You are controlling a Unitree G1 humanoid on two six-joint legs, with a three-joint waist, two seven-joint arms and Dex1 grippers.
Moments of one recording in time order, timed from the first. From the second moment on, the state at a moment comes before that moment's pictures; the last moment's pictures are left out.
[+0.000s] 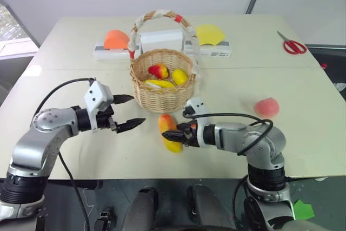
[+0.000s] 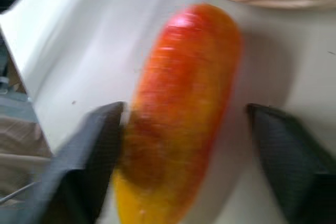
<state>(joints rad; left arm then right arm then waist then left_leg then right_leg) -0.24 0.76 0.10 -0.30 -0.50 0.52 -0.96 -0.46 -0.13 0.01 -0.42 0.65 1.52 0.28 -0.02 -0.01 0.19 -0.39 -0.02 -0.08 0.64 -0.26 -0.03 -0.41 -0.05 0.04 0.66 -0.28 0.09</state>
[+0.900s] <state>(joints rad) -0.19 0.67 0.19 -0.31 -0.57 0.51 -0.89 -0.97 -0.24 0.10 -0.06 0.44 1.02 0.34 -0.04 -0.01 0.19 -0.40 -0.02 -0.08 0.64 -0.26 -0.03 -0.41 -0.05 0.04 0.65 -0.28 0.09</state>
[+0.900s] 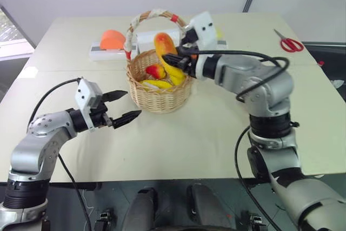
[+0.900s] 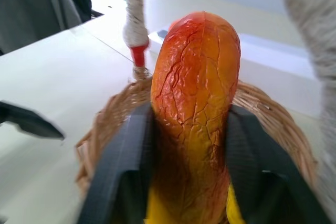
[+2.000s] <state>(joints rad) -0.39 0.45 -0.18 -0.28 -0.54 0.49 -0.93 -0.24 -0.67 -0.30 -0.15 0.32 0.87 0.38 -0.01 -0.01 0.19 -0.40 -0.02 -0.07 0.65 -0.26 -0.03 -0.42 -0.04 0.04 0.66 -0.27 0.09</state>
